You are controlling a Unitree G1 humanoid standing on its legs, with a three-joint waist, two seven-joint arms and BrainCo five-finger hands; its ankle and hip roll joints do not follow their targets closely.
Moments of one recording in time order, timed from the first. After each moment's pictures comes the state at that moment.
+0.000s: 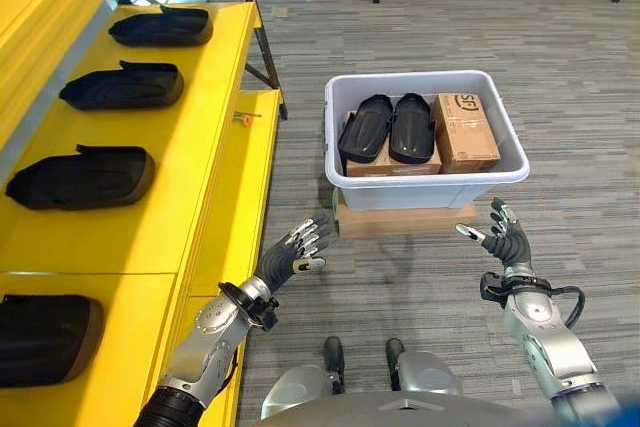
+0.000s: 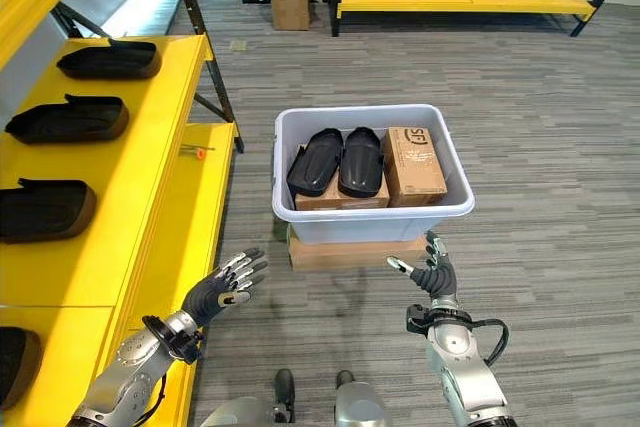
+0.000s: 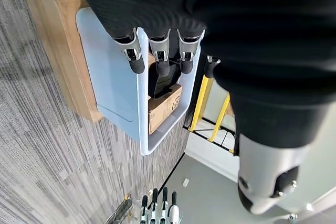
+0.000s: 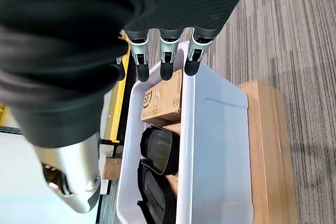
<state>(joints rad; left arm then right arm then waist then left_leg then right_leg) 0.13 0.43 -0.24 0.05 -0.57 -0.03 -0.42 0.12 -0.39 0.13 -0.01 0.29 0.10 -0.36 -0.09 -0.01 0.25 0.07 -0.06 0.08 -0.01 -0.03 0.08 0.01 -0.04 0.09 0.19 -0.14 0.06</state>
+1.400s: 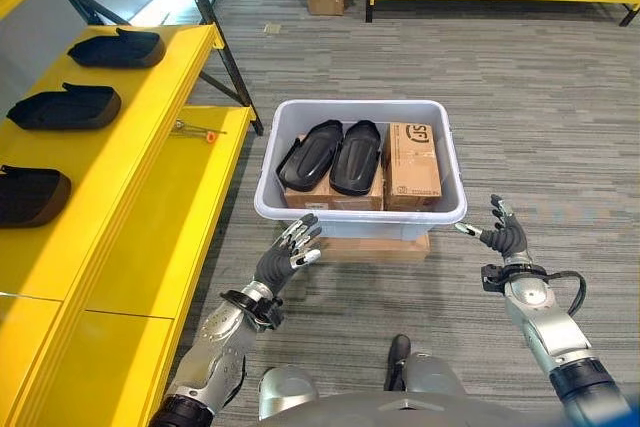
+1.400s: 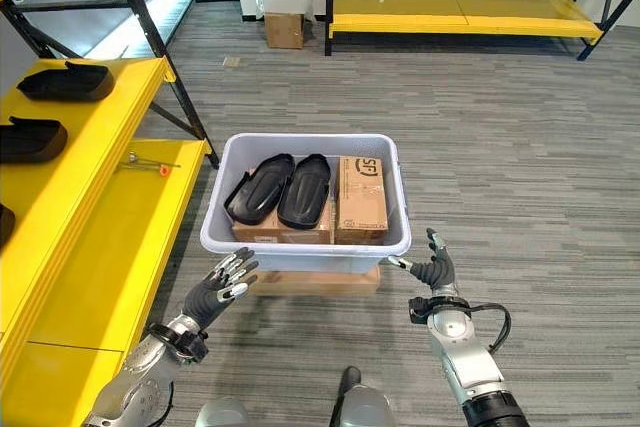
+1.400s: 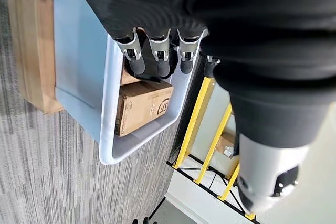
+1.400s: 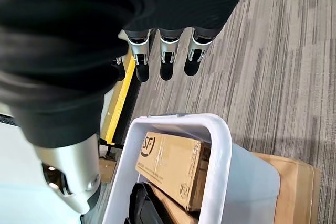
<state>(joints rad) 0.15 0.36 -0.23 0.07 -0.66 -0.02 -0.27 0.01 -0.44 0.16 0.14 0.21 0.12 -0.35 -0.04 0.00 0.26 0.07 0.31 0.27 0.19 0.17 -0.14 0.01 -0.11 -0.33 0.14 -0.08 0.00</state>
